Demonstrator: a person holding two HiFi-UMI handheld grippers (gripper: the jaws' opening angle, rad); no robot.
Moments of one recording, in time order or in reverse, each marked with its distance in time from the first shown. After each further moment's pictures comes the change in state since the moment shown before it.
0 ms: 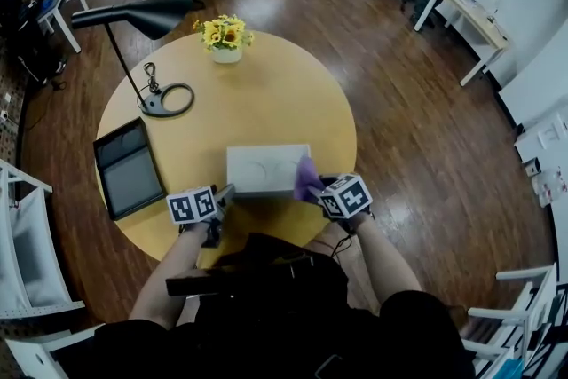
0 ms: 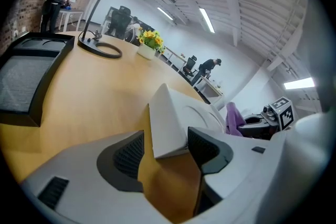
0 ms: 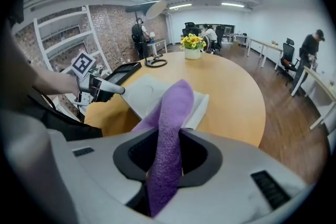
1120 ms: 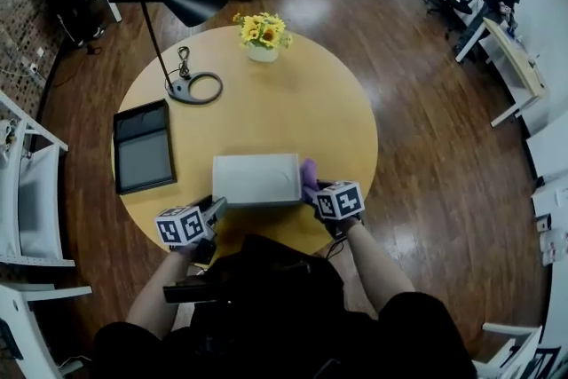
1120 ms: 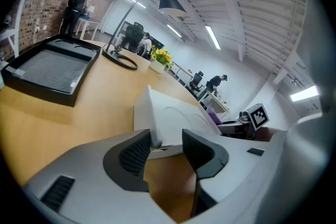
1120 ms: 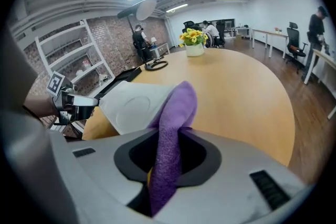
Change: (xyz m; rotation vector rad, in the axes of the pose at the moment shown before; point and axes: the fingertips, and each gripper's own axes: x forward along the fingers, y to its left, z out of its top) left arm -0.060 0.010 -0.019 -0.096 -0.165 0.059; right arm 0.058 -0.011 0.028 0.062 -0.041 0.126
